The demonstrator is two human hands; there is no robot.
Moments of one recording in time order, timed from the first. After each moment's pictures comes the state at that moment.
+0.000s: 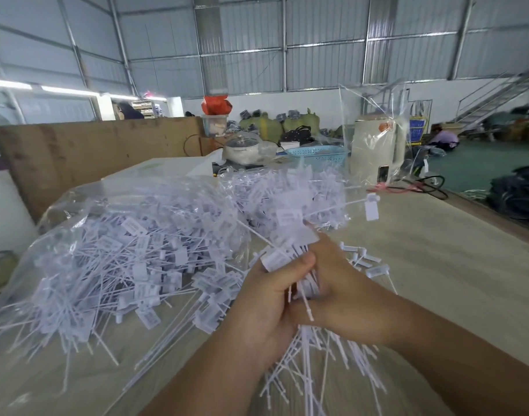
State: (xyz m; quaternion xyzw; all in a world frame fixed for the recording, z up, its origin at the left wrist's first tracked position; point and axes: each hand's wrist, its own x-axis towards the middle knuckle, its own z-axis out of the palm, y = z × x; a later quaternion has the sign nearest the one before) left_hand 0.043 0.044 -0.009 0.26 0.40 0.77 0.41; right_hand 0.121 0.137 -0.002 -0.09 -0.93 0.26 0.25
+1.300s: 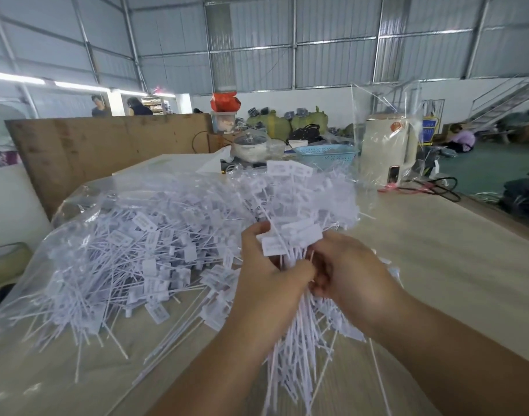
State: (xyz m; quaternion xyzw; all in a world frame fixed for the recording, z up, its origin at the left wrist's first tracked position) left_hand 0.032 0.039 -0.011 0.33 0.60 0.71 0.16; right_hand 0.103 0.135 0.006 -0.21 -0.64 0.68 0.28
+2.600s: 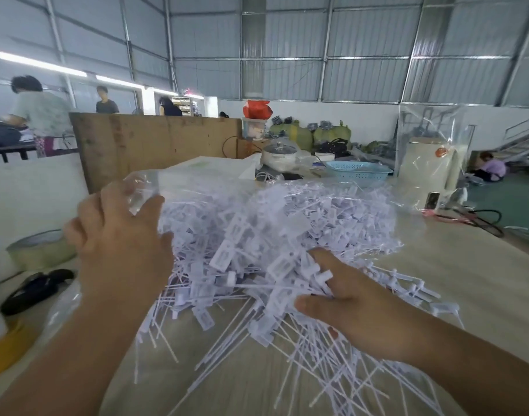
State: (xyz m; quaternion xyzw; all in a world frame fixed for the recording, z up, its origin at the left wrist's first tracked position) left_hand -0.112 -0.101 0.024 0.20 0.85 0.20 -0.45; right_hand 0.081 0.100 0.024 -0.01 -0.88 0.47 0.10
